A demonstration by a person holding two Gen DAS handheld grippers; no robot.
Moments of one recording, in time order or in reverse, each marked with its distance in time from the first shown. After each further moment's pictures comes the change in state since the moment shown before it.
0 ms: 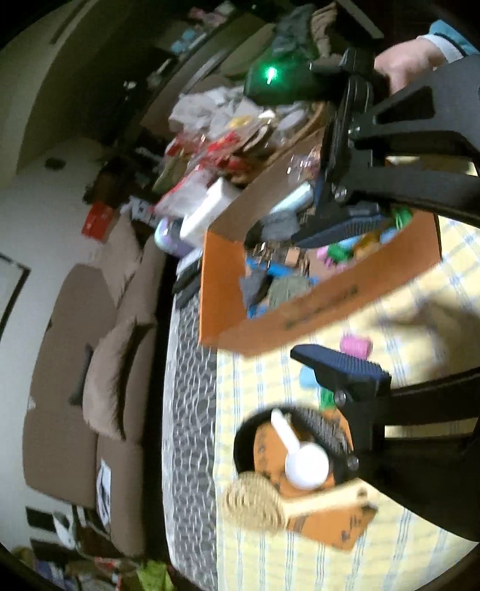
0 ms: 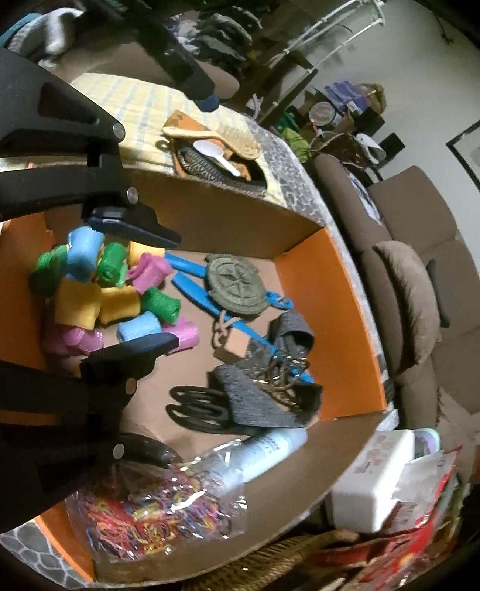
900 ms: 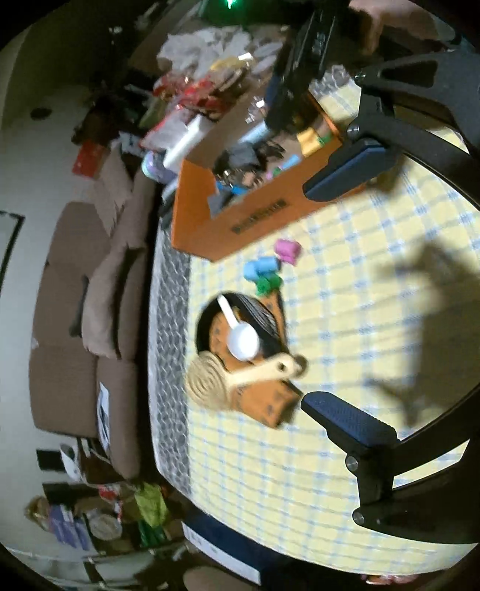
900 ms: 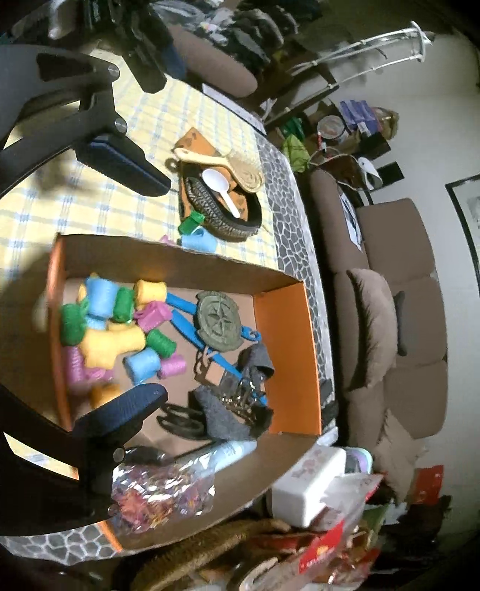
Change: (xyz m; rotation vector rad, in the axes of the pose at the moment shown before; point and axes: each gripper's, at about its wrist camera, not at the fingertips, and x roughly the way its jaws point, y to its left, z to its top) left arm -0.076 0.020 -0.062 -0.007 0.024 0.313; right arm -0.037 0.063 -0.030 -0.170 -0.133 -0.077
